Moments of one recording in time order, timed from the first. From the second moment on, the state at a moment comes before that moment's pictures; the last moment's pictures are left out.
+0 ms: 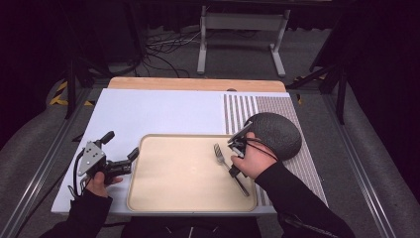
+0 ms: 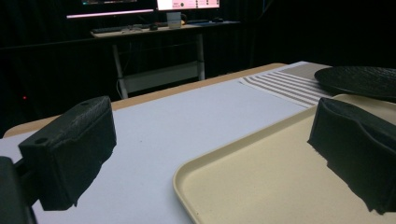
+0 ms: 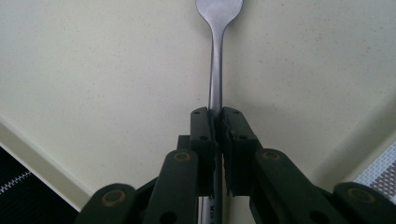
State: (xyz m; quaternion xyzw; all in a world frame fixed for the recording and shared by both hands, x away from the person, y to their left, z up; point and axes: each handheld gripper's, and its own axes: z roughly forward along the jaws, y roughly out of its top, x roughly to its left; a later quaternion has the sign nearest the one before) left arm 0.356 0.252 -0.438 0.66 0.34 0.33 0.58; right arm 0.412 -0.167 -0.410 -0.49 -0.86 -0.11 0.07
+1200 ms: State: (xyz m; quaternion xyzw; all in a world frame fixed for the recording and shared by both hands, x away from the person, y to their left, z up) left arm 0.356 0.252 -0.439 0.67 0.34 0.33 0.58; right arm 0.414 -0.168 -0.396 -0.34 -0.89 -0.29 -0.02
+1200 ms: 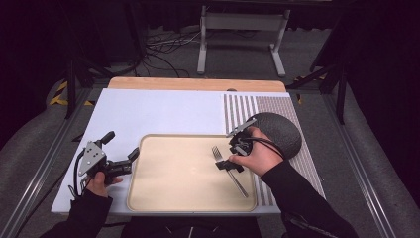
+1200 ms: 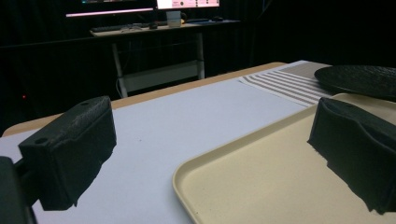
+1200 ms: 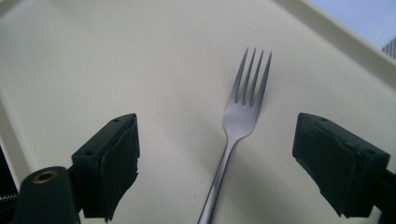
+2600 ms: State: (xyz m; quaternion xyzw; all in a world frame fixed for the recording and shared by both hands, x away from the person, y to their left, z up) left arm 0.356 0.252 -0.438 0.67 0.34 0.33 0.58; right arm 0.448 -0.126 -0.428 -0.08 -0.95 -0.29 -0.08
